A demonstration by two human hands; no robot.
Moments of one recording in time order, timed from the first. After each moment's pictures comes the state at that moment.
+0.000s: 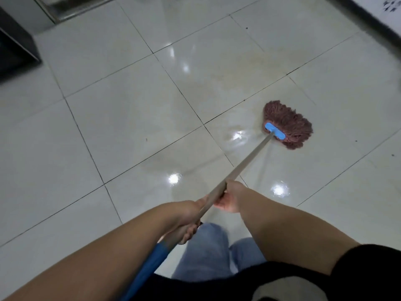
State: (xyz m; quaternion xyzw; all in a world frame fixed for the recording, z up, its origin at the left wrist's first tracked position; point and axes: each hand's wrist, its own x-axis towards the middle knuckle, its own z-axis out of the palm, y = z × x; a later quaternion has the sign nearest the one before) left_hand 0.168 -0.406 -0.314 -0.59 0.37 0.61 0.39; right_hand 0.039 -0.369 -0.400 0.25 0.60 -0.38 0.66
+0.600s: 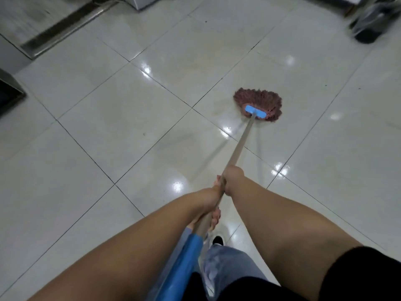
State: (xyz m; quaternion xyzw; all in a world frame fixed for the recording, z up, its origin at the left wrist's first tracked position) left_hand 0.303 -0.245 -0.304 -0.58 0.42 0.59 0.37; right_hand 0.210 -0.224 -0.388 0.24 0.66 -0.49 0.51
